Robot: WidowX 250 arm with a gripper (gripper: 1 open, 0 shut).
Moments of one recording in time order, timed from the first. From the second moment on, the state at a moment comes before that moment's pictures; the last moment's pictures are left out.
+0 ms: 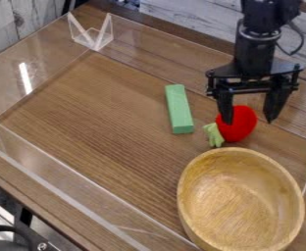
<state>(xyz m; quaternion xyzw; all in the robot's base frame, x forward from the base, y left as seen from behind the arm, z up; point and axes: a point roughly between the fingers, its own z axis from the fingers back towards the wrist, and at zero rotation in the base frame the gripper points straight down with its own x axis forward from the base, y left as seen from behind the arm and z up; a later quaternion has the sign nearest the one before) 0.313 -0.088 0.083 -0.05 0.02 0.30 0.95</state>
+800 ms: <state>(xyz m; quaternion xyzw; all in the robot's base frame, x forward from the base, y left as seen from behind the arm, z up) 0.302 -0.070 0.081 -0.05 0.01 0.36 0.93</state>
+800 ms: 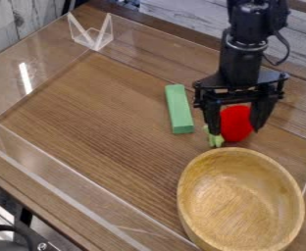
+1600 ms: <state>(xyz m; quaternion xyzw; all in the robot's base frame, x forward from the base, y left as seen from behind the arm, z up) 0.305 -0.087 0.083 -0.02 0.01 0.30 0.95</state>
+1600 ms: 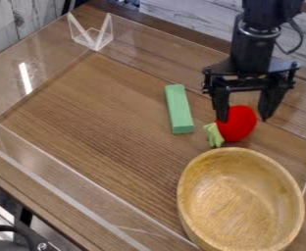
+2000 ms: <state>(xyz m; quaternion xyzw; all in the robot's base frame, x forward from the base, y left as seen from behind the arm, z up) 0.323 -0.076 0.086 -0.02 0.02 0.32 0.95</state>
